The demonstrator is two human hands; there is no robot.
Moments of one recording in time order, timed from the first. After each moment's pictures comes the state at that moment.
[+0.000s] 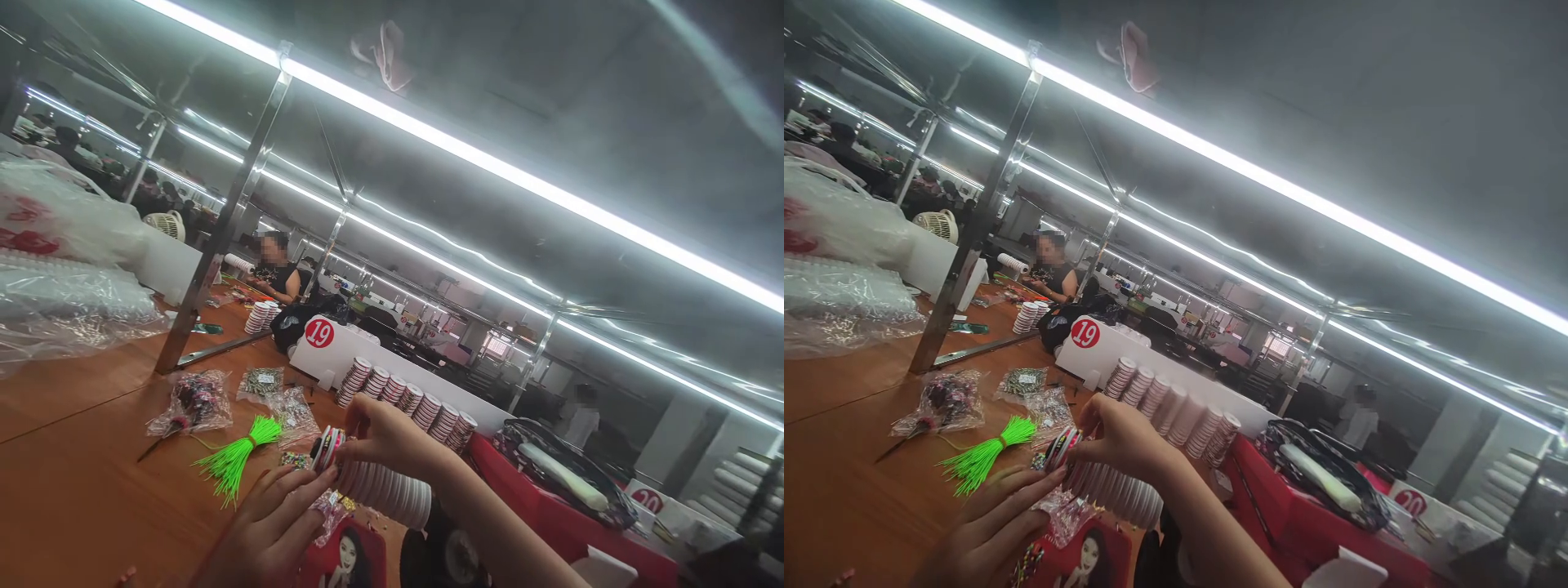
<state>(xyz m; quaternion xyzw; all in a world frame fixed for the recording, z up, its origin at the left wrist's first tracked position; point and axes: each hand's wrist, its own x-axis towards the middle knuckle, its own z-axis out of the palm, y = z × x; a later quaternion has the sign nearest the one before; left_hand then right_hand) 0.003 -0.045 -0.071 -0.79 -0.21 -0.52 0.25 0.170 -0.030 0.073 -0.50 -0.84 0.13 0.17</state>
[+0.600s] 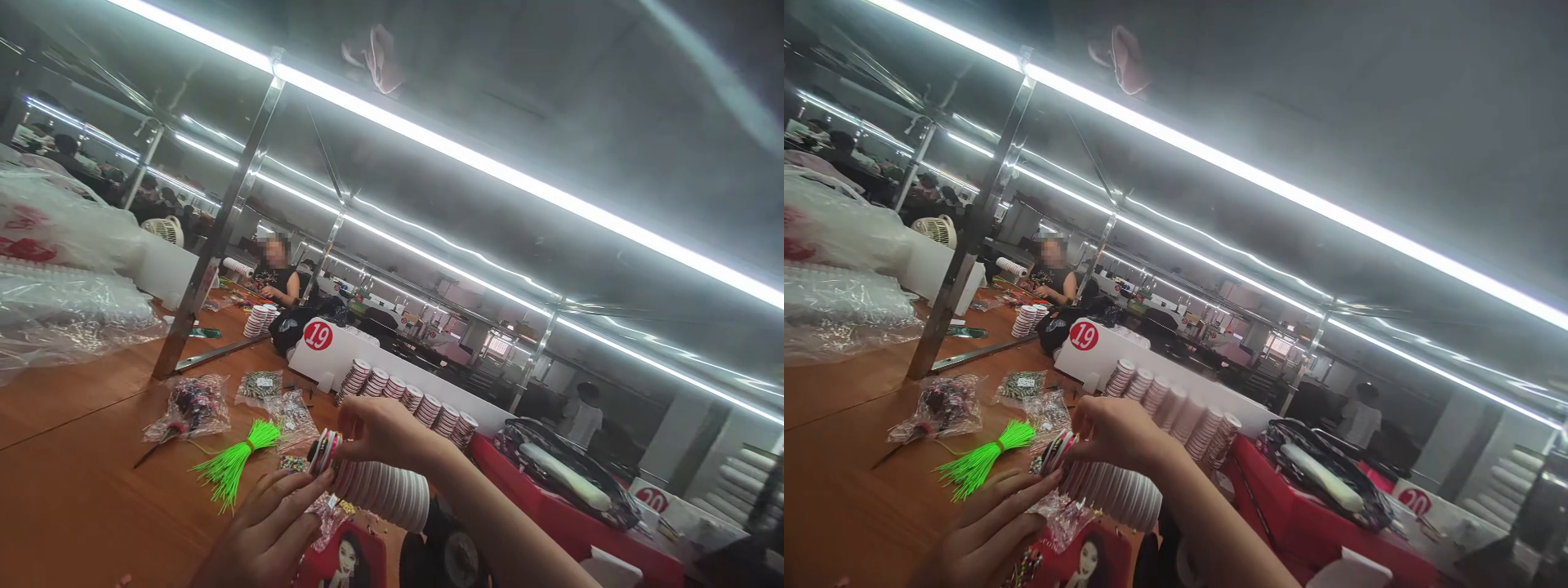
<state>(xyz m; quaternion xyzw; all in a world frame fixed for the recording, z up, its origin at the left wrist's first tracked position) 0.001 -0.043 -0.077 -0.80 -0.22 -0.51 0.24 0.169 -0.026 0.082 -0.43 -0.89 0.00 0.11</state>
